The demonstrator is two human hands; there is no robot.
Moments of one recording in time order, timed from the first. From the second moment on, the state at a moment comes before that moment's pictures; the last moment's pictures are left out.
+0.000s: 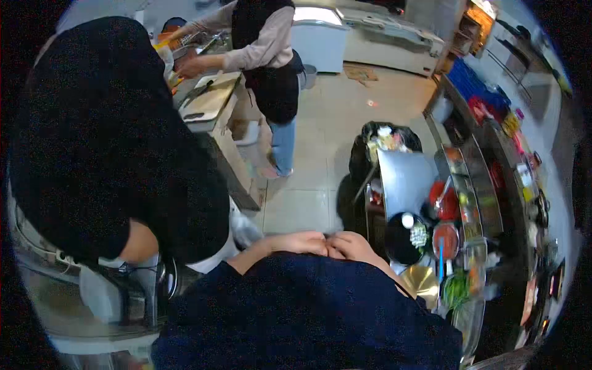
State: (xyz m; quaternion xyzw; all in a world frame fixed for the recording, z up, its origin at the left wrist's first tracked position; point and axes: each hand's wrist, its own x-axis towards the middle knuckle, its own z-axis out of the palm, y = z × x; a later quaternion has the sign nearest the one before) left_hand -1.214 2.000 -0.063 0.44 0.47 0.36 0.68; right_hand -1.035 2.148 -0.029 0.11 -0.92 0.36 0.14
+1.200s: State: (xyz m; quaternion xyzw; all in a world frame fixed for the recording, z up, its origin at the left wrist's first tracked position) left_hand -1.738 2.105 0.026 0.26 0.69 0.64 0.20; right_hand -1.842 2.343 0.016 0.44 -0.86 0.25 0.04
